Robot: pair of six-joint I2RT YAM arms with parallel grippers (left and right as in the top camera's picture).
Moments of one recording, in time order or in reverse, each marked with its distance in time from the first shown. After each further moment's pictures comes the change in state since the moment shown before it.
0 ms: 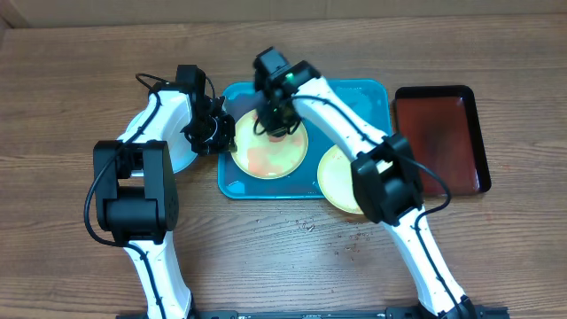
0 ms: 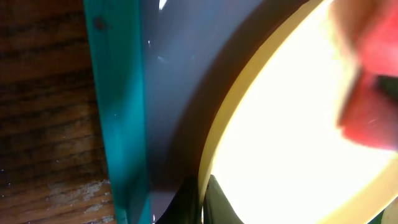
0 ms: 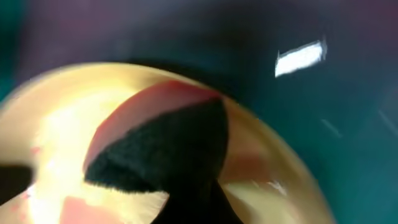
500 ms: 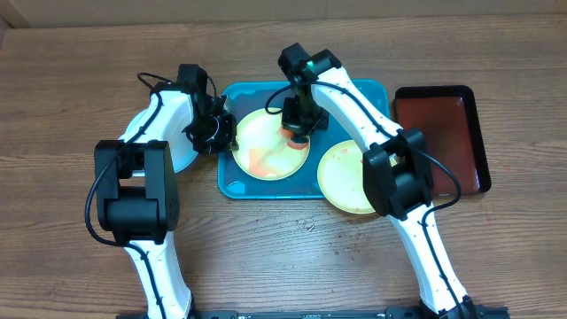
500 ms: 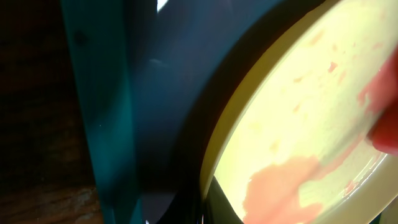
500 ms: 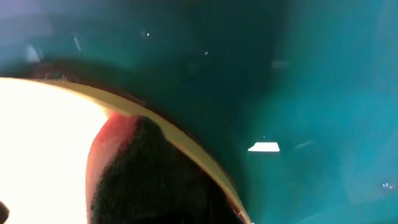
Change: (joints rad) left arm -0.002 0.000 0.000 0.014 0.004 0.000; right arm -0.058 0.000 0.004 -0.189 -0.003 0.413
